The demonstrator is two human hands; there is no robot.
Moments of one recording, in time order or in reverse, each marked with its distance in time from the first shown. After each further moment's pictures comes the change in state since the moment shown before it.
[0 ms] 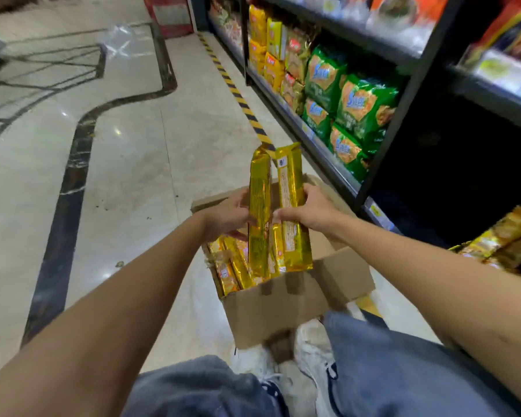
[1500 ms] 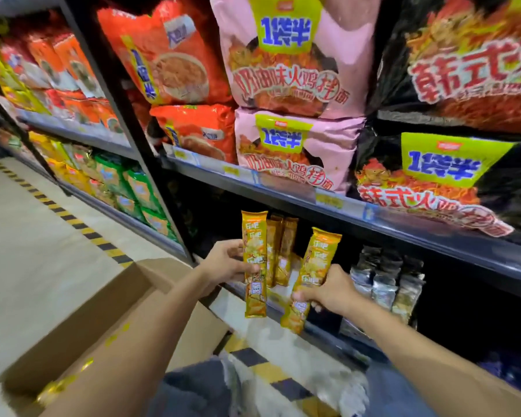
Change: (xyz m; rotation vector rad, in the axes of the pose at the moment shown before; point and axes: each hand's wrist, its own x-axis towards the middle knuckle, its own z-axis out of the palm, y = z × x) left_hand 0.043 0.167 0.329 0.135 -0.370 0.289; right_hand -0.281 0.155 -0.254 0.165 0.609 0.399
